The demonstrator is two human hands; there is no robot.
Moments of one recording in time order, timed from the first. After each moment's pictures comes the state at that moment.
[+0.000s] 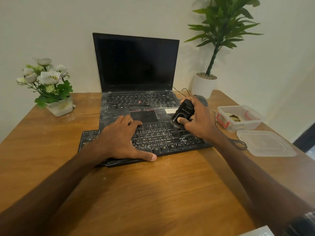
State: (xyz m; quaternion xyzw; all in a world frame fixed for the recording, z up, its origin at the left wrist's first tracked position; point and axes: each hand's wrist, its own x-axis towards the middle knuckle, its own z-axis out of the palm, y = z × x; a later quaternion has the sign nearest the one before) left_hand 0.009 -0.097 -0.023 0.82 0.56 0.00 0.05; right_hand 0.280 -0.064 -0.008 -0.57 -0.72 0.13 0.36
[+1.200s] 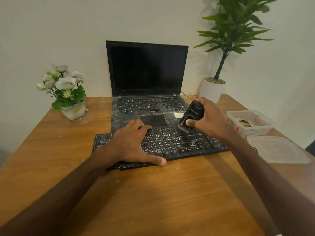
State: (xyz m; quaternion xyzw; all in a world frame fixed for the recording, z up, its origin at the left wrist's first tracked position) left_hand 0.004 -0.099 -0.022 0.83 0.55 0.01 0.06; right_hand 0.270 -0.069 0.020 -0.60 -0.70 0.18 0.34
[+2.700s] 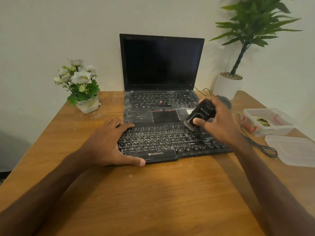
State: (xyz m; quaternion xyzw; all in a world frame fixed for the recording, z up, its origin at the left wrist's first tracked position) left_hand -0.084 -0.126 -0.031 0.80 0.59 0.08 0.08; right_hand 0.248 -0.079 0.006 -0.56 -0.68 0.22 0.41
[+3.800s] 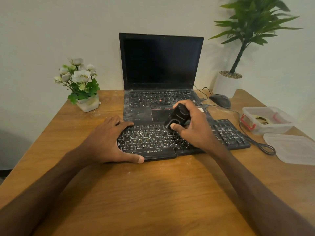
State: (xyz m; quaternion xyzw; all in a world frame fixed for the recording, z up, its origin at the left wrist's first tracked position) left_hand -0.087 -0.126 -0.033 0.80 0.59 0.09 0.09; right_hand 0.204 -0.087 -0.016 -0.47 -0.76 0.23 0.40
